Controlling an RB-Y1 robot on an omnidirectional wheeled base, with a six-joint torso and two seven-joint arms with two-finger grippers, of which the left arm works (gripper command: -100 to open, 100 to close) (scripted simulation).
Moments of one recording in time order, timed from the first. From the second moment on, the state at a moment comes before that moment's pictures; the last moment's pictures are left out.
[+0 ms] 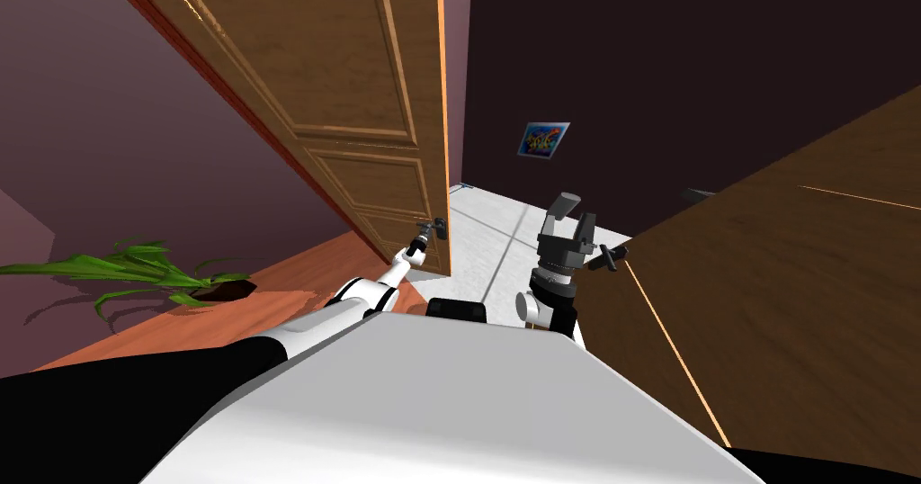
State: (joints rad) arm -0.46 0.21 -0.05 -0.66 0.03 -0.48 0.22
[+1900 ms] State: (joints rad) arm -0.44 0.25 0.12 -0.62 0.08 -0.48 0.15
